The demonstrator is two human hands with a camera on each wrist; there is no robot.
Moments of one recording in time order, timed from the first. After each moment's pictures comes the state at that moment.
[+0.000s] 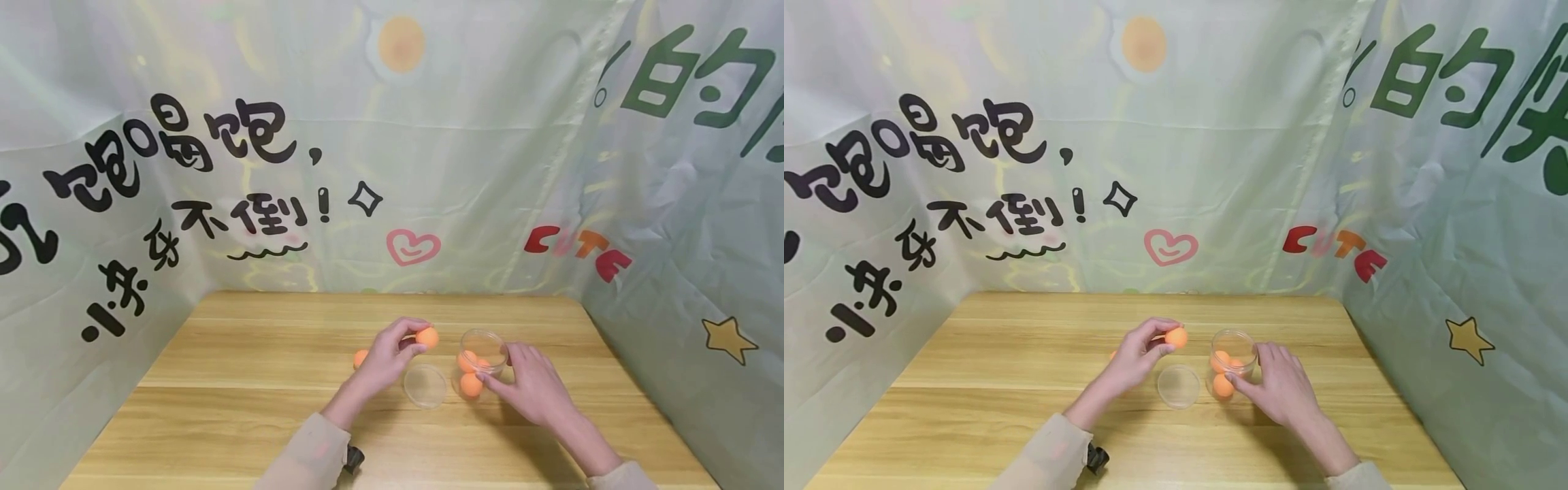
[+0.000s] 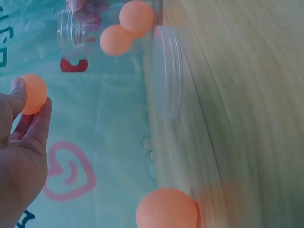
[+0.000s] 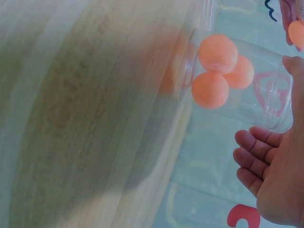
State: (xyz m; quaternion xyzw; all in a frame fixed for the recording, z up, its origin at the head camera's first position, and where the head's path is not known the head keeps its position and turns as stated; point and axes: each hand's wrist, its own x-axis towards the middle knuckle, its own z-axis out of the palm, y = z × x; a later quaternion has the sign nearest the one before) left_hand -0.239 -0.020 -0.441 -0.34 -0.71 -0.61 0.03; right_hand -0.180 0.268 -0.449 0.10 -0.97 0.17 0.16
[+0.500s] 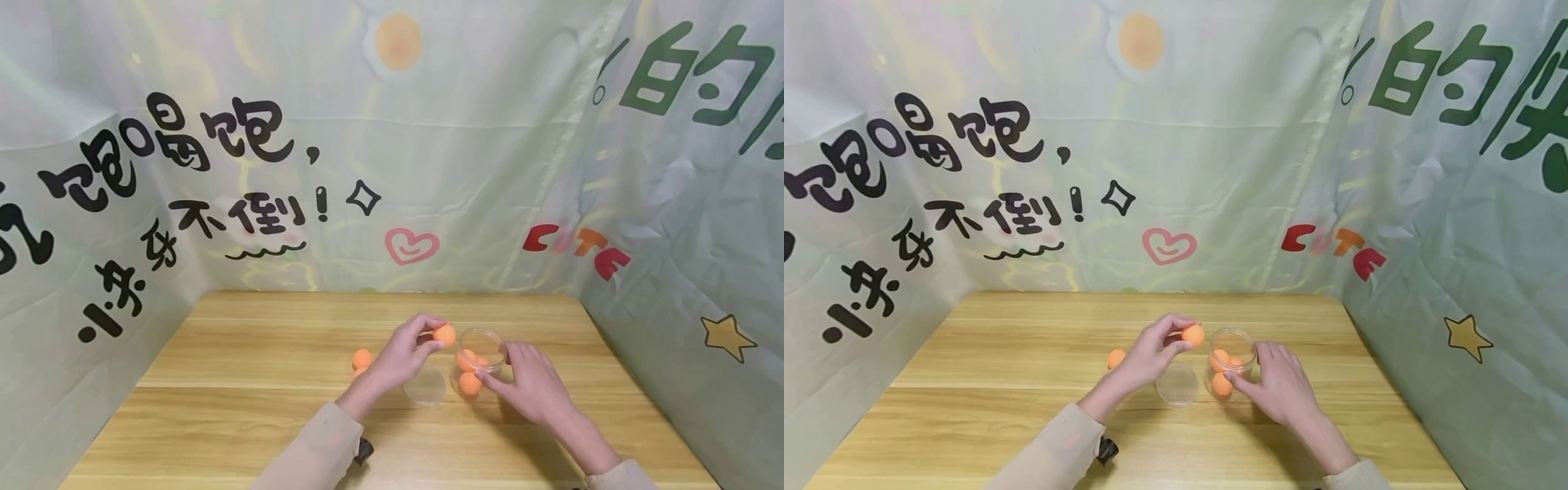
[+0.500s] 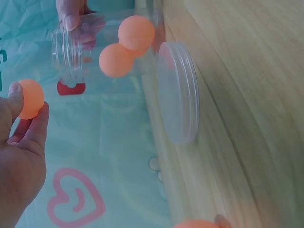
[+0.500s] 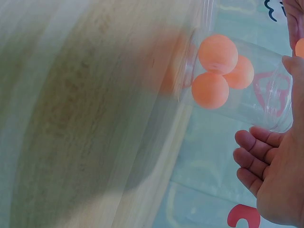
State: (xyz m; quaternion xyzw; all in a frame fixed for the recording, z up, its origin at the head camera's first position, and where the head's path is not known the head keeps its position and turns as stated) left_hand -0.239 0.007 -0.429 -0.35 -0.73 -0.58 0.00; right_hand -0.180 0.268 -0.448 0.10 -0.97 0.17 0.15
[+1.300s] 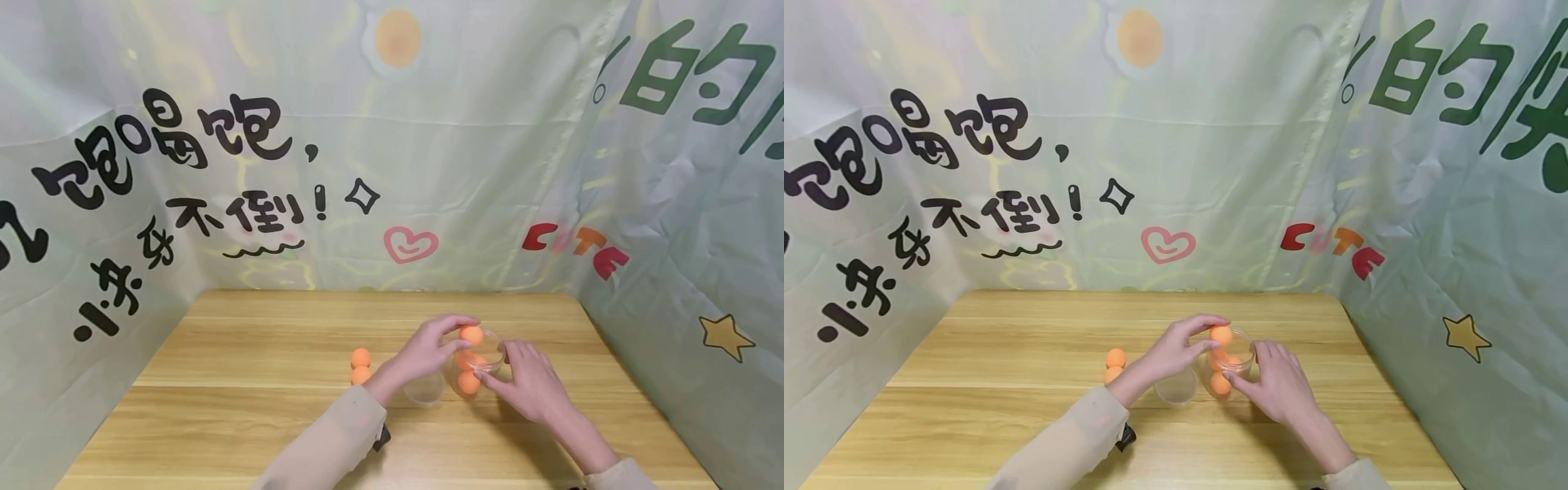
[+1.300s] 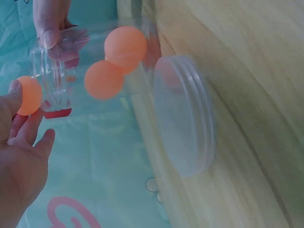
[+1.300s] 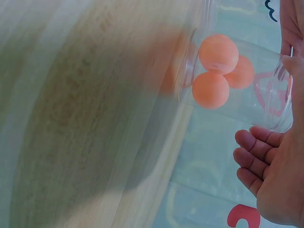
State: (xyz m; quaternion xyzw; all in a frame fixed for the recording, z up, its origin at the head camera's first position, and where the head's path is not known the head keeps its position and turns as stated) left_hand -0.255 0.046 -0.429 -0.41 -0.77 -0.49 0.01; right_hand -0.183 0.270 -0.451 0.11 -0.97 0.17 0.17
